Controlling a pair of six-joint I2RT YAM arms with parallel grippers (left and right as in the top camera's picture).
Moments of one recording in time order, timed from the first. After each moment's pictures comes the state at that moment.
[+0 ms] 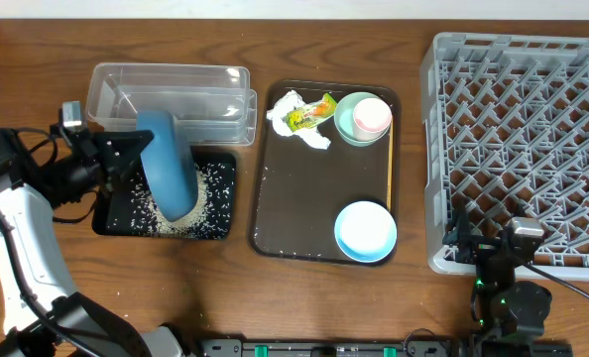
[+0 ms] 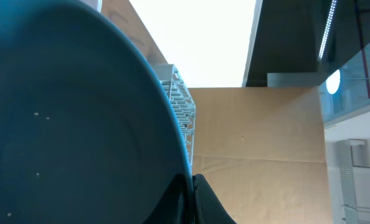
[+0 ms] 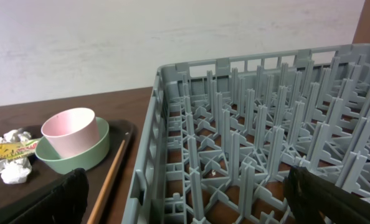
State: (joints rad) left arm 0.62 1.48 1.19 -1.03 1.39 -0.18; right arm -0.08 0.01 0.01 -0.07 -0.03 0.13
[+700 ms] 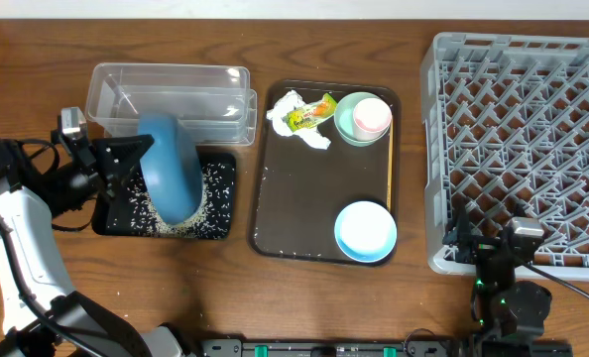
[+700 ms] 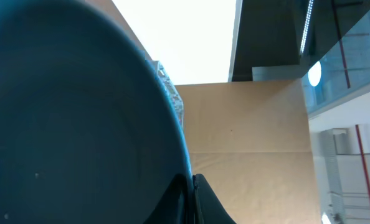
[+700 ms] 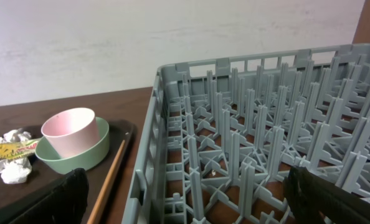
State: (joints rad) left arm 0.64 1.48 1.17 -1.14 1.46 -0.03; right arm -0.08 0.01 0.01 -0.07 -0.03 0.13
